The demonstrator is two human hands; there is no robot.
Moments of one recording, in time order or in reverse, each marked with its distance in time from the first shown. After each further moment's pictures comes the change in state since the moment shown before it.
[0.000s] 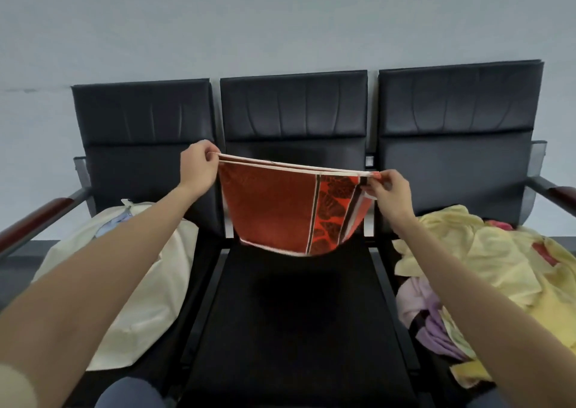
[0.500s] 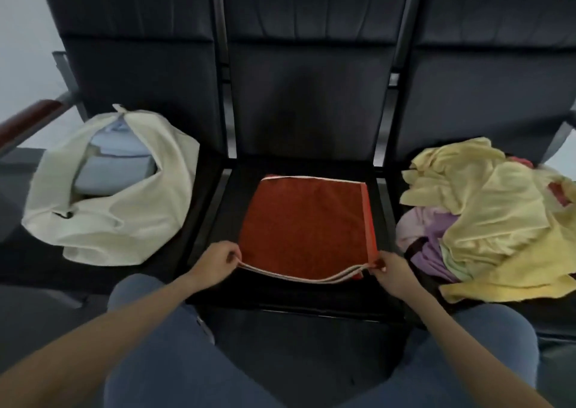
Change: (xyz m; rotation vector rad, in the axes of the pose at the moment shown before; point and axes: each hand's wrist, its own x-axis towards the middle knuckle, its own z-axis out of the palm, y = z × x) left_hand -0.291 -0.150 0.051 0.085 -0.812 -0.048; right_hand -0.190 0.183 -0.040 -0.785 -0.633 0.293
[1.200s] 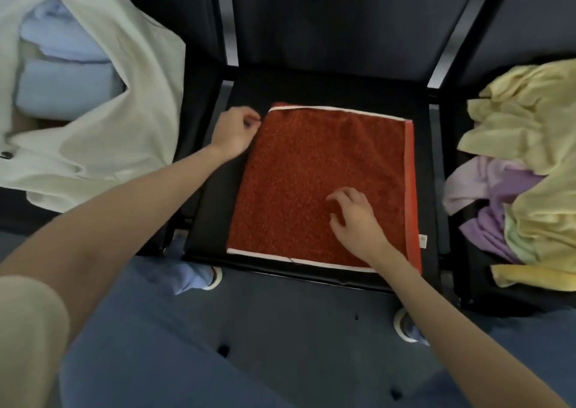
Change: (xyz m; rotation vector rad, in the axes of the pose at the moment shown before) left_hand 0.172 -0.022 -0.013 -0.144 0.207 -0.202; right_hand 0.047 -0.090 0.076 -0.083 -0.028 -0.362
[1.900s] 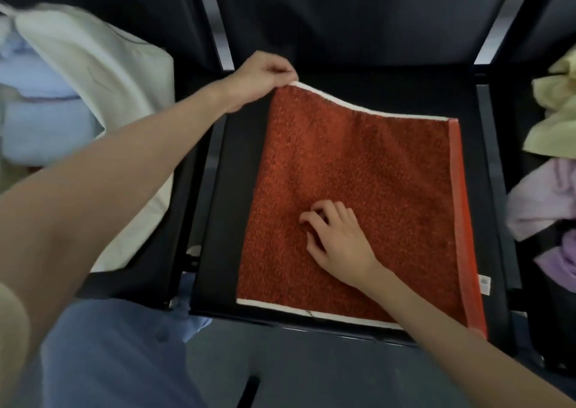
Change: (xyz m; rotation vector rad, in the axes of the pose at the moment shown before) left_hand 0.129 0.052 -0.011 -0.065 -0.364 0.141; right_hand 0.065 -0.008 0.061 -0.048 0.119 -0.268
